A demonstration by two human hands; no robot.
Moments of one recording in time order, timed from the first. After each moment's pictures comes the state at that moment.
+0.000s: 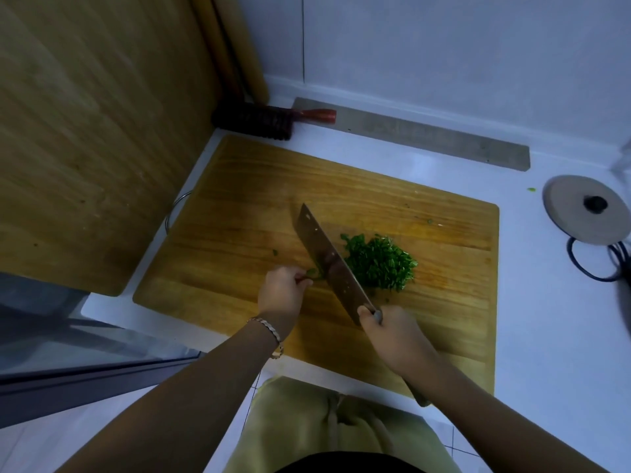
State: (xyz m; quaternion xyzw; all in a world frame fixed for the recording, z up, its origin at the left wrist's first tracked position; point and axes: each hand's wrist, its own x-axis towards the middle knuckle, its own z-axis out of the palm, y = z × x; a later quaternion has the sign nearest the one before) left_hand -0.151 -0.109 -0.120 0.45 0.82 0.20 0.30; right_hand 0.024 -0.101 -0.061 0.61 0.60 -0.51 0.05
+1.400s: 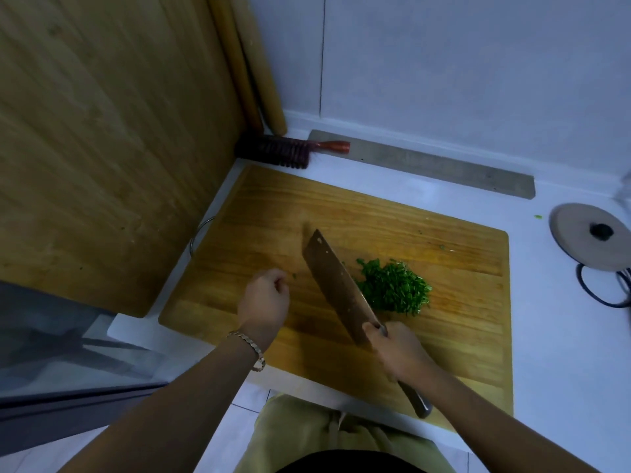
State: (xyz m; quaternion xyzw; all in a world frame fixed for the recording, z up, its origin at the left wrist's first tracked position) left_hand -0.205 -0.117 -0.086 0.42 0.85 0.21 0.26; right_hand 0.002 -0.096 -0.070 0.62 0.56 -0.55 0.03
